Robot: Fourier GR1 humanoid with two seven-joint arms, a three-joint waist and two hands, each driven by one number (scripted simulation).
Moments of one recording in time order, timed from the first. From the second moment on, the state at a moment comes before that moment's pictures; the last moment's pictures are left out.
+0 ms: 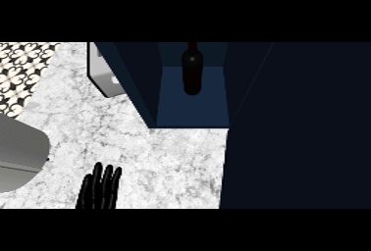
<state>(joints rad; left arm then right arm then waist) 0.20 0.50 -0.87 -2.03 0.52 0.77 -0.64 0.01 -0.14 0.10 -2.39 -0.31 0.29 0.60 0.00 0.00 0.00</state>
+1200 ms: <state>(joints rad) 0.49 0.78 -0.37 -2.17 0.81 0.44 -0.70 0.09 -0.03 0.66 -2.40 -0.27 0.21 0.71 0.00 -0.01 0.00</state>
